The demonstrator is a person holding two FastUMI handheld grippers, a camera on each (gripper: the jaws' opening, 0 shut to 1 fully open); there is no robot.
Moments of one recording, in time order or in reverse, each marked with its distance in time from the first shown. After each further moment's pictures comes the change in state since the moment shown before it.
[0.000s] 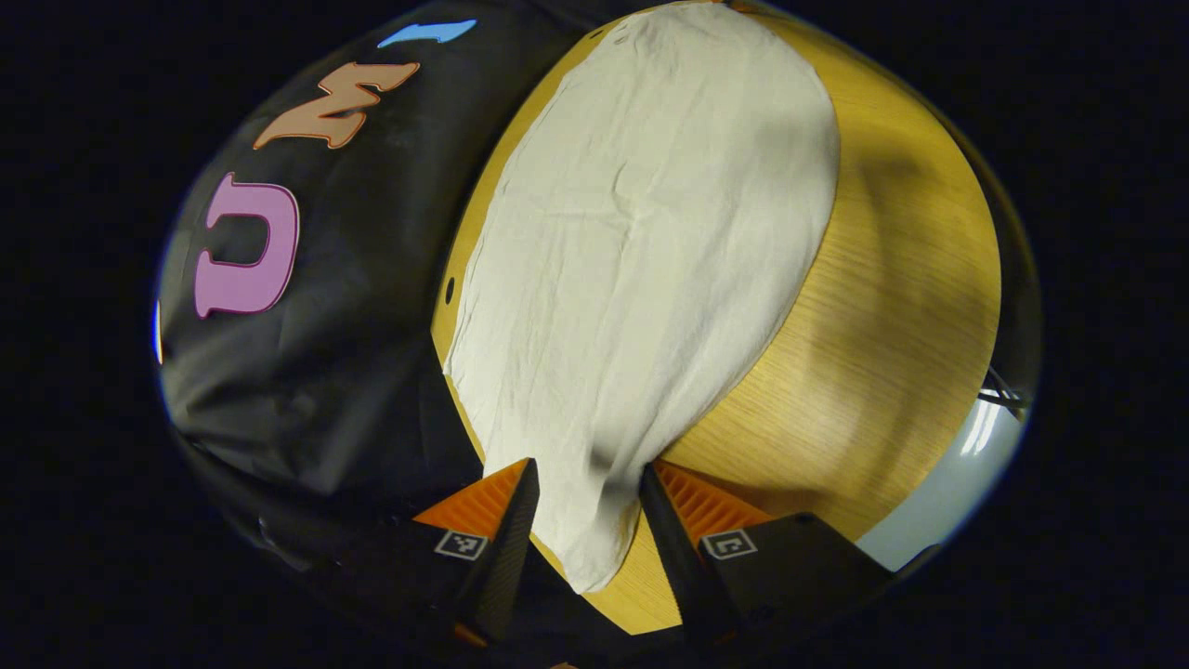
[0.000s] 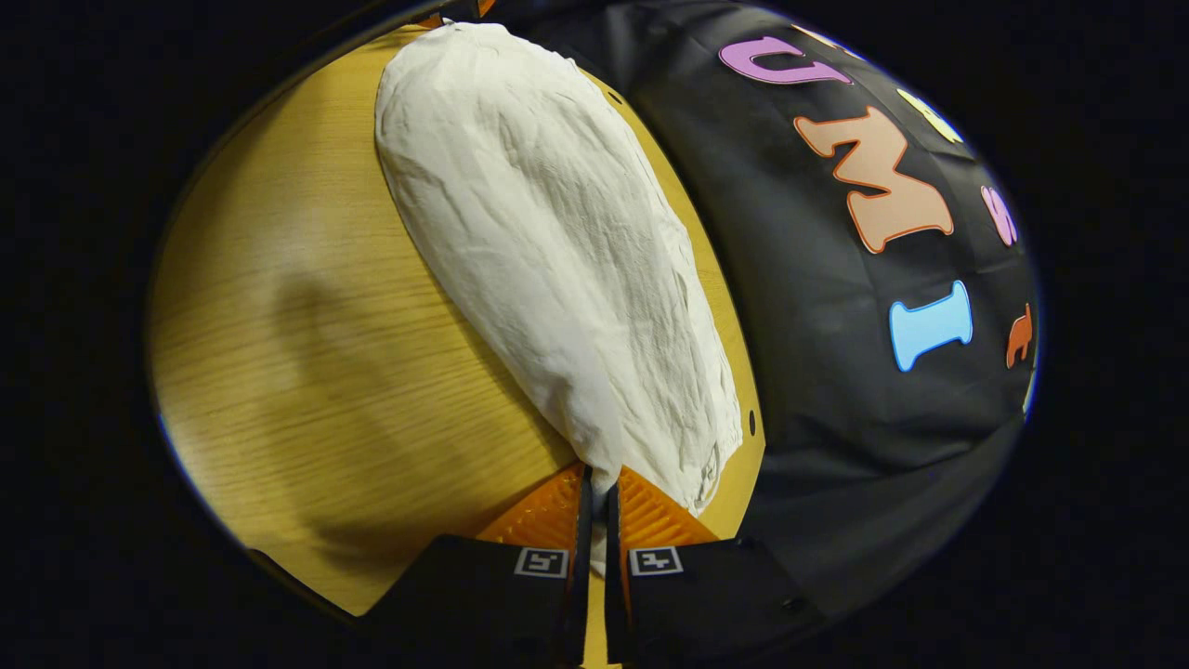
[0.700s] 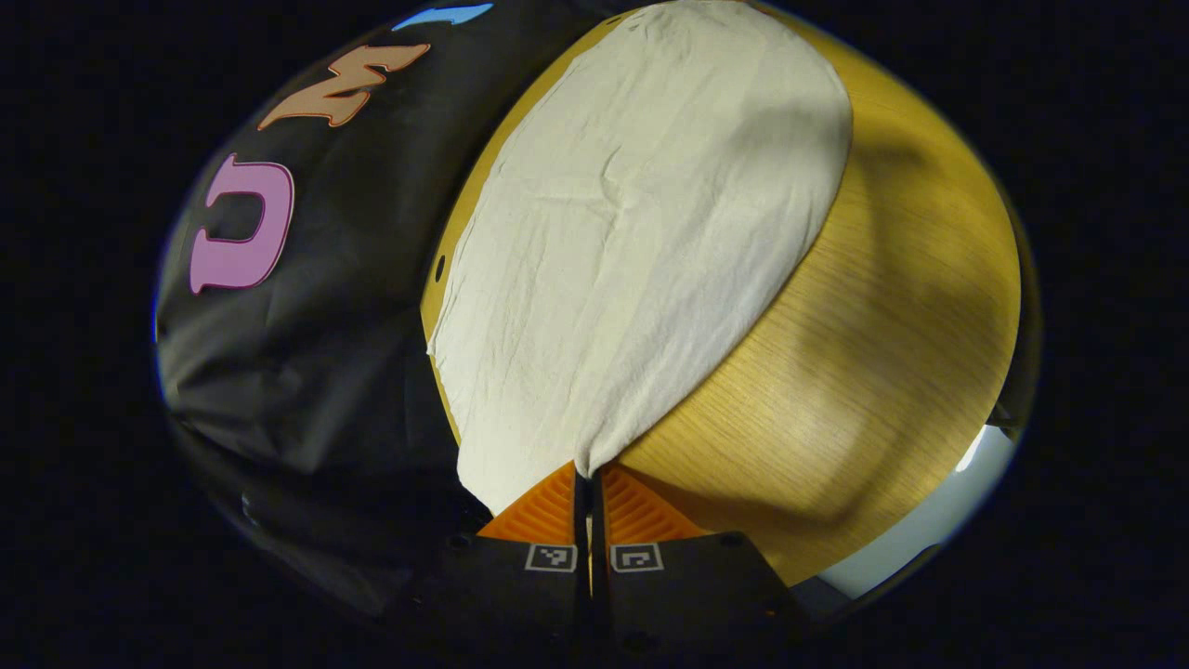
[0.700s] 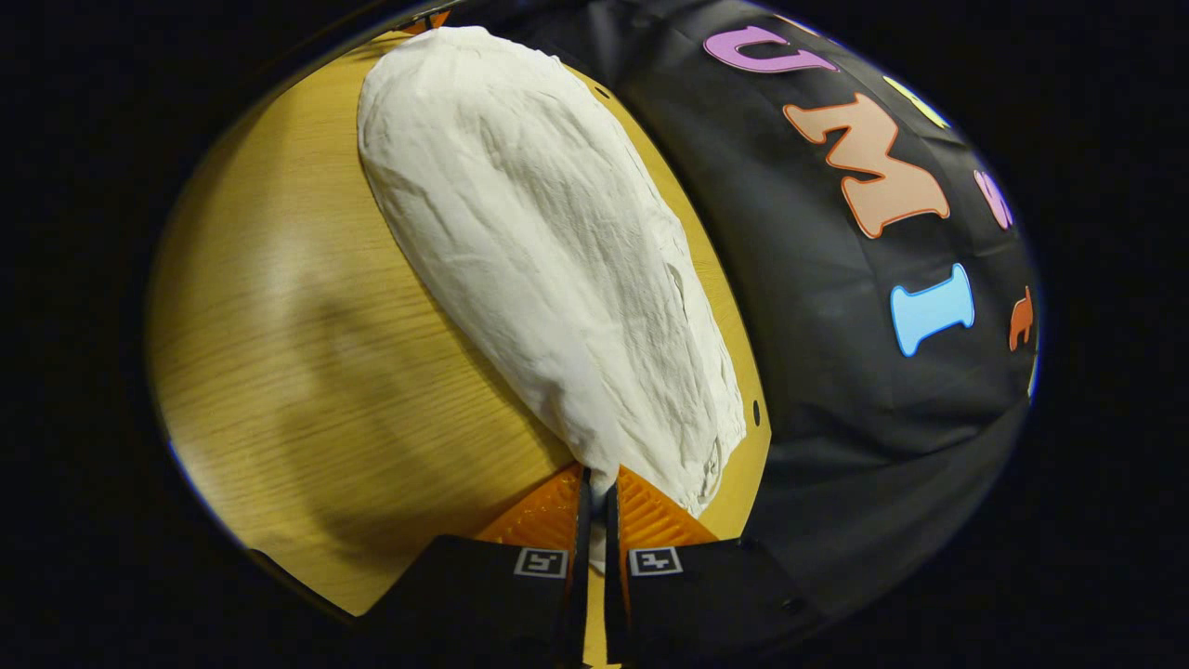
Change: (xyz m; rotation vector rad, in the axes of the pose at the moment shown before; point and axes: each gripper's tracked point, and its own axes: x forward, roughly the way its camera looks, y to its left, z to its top) left arm 0.002 -0.015 0.000 -0.072 0.055 -0.008; right arm 0.000 -0.001 -0.001 0.075 0.024 0.015
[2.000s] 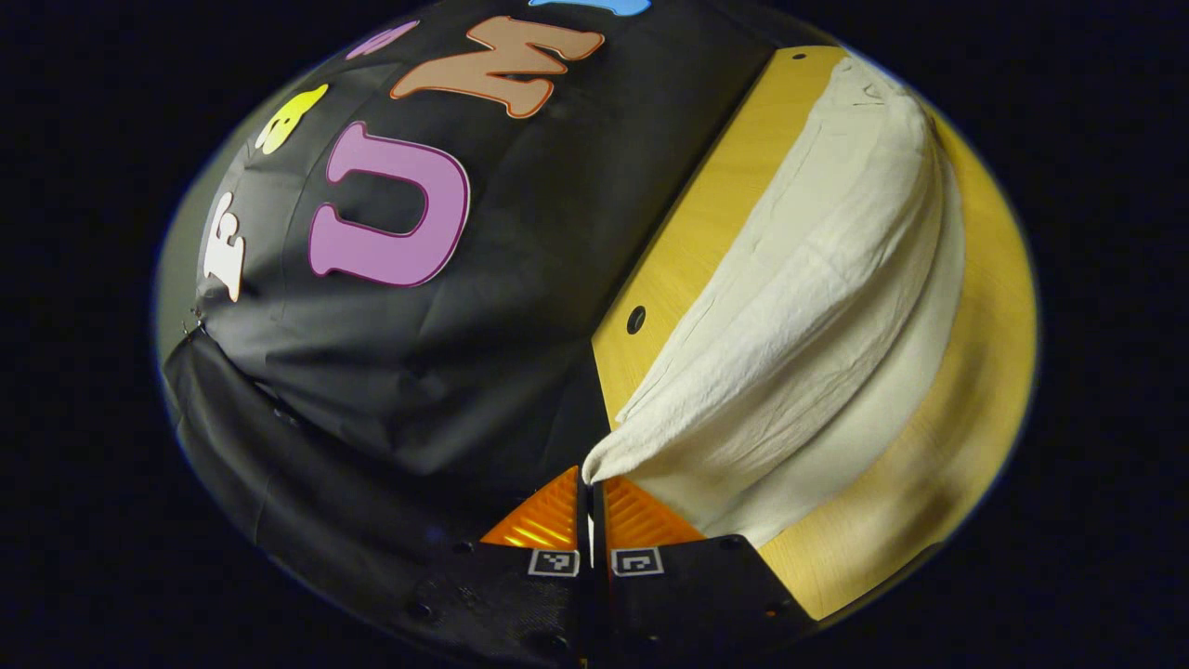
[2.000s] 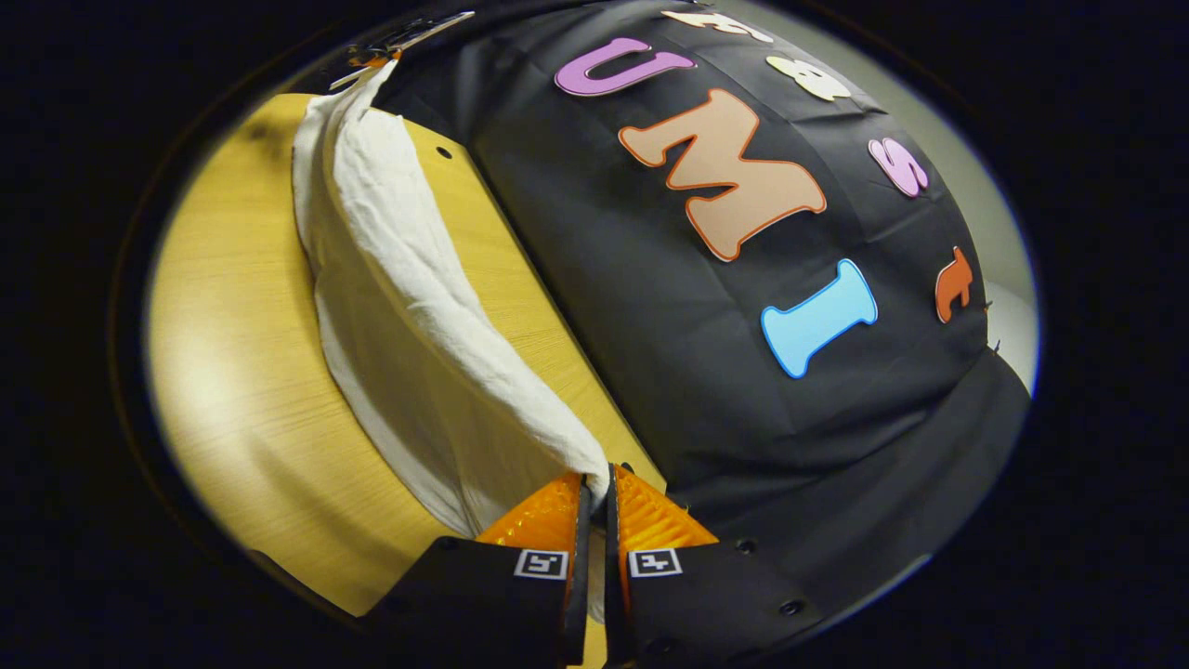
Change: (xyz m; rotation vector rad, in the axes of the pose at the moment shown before) left arm 0.007 0.199 0.104 -0.218 -0.065 0.405; right arm 0.028 -0.194 0.075 0.148 -0.193 -0.307
